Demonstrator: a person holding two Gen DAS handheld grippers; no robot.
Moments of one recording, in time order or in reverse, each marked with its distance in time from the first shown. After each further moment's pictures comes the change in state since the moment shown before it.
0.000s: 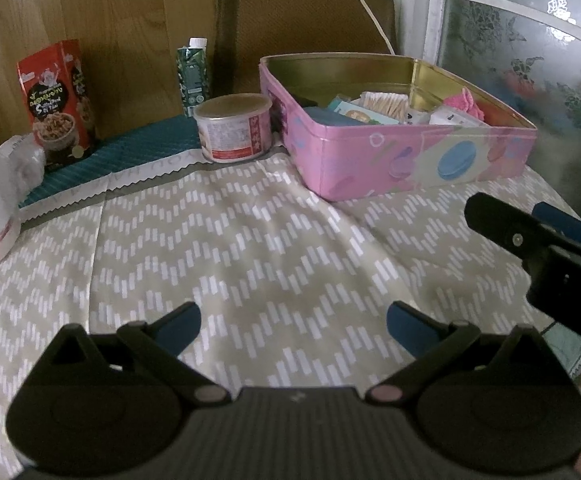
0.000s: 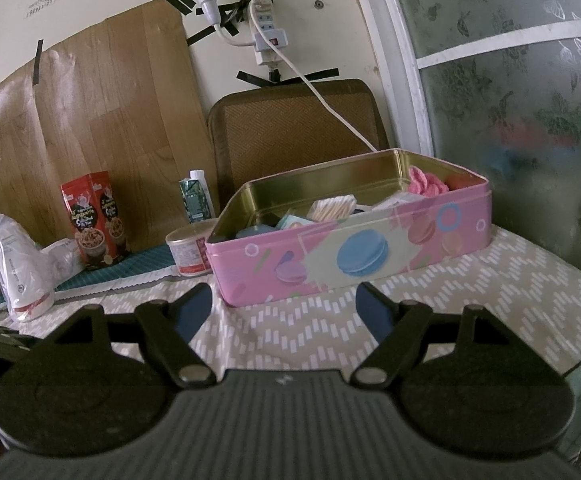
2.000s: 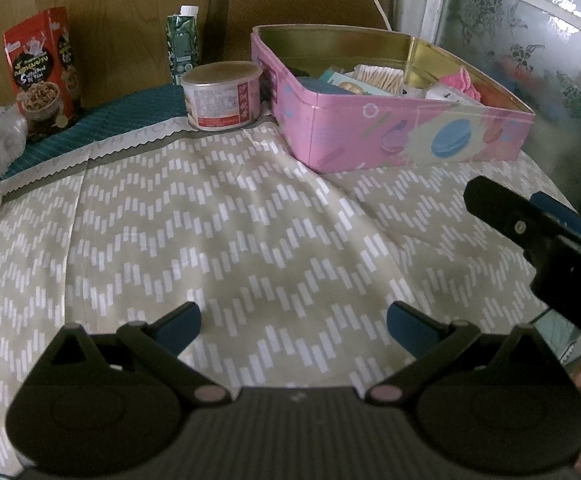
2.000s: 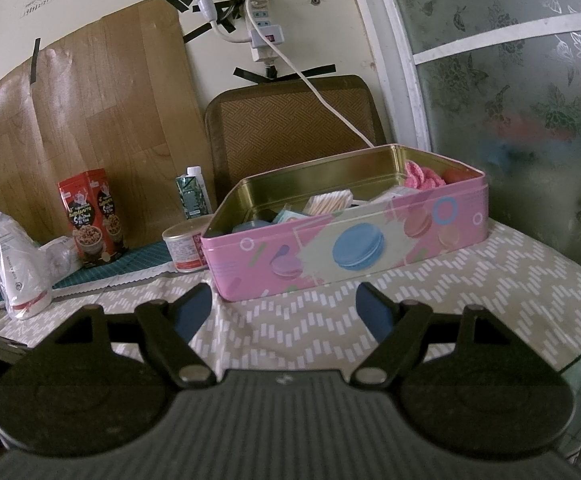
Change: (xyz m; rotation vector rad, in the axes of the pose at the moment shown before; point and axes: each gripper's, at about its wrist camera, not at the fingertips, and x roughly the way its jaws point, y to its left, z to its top) left arm 0.013 0.000 -0.003 -0.030 0.081 -0.047; right arm 0.000 -0.002 -0.001 0.001 0.002 0.000
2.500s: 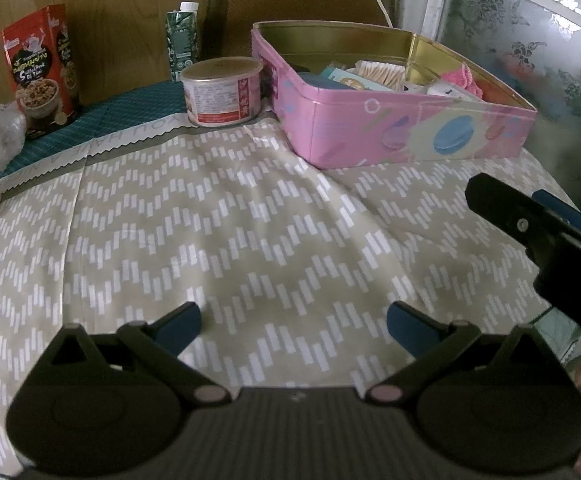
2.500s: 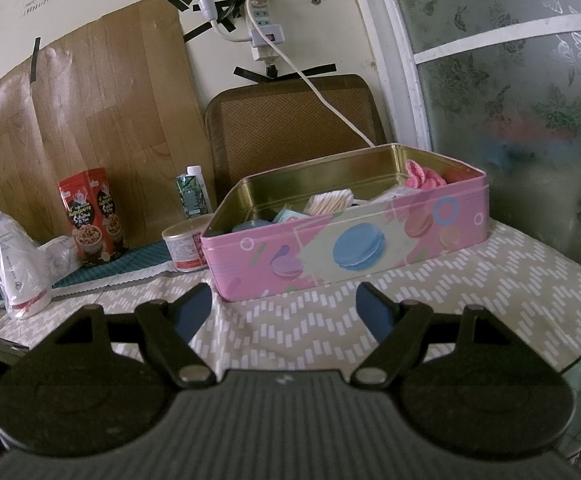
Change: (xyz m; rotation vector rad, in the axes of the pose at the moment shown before) left arm 0.003 0.002 0.000 0.001 0.008 -0.002; right arm 0.000 0.001 0.000 0.002 0.003 -0.001
